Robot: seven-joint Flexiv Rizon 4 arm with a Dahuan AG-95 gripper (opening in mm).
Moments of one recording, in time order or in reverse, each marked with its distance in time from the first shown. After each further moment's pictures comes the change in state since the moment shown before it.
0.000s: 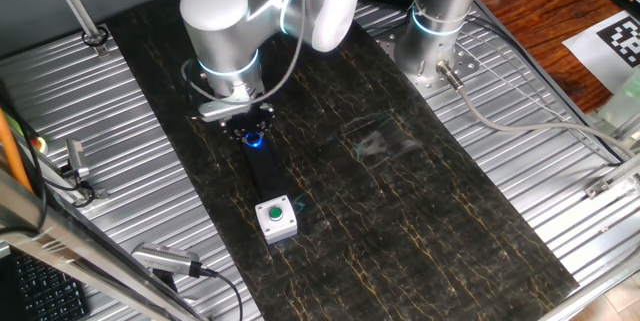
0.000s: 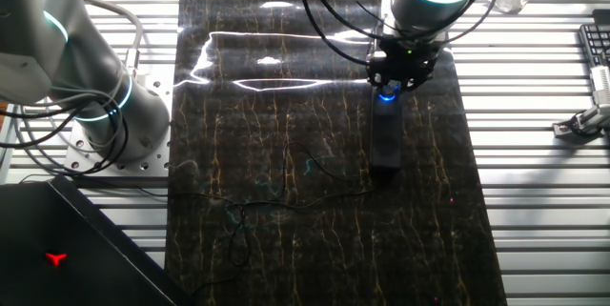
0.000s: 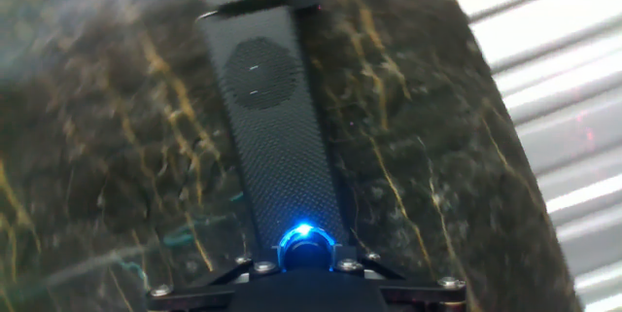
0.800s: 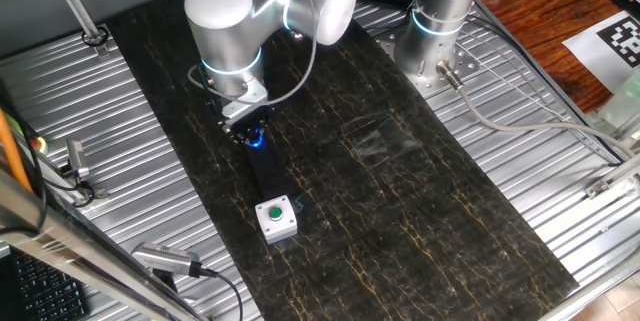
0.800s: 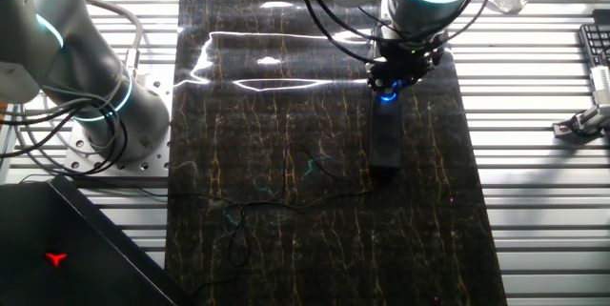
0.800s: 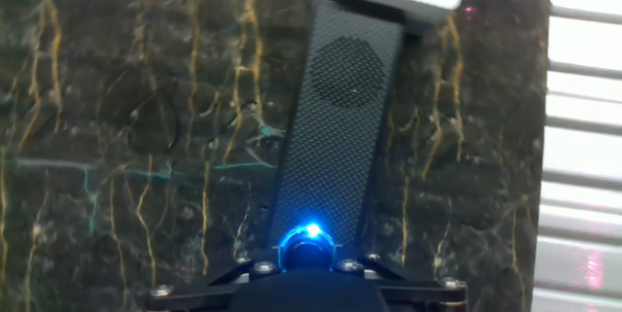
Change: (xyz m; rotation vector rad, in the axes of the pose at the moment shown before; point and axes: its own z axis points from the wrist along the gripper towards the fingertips) arm -0.001 0.000 0.000 0.014 0.004 -0.286
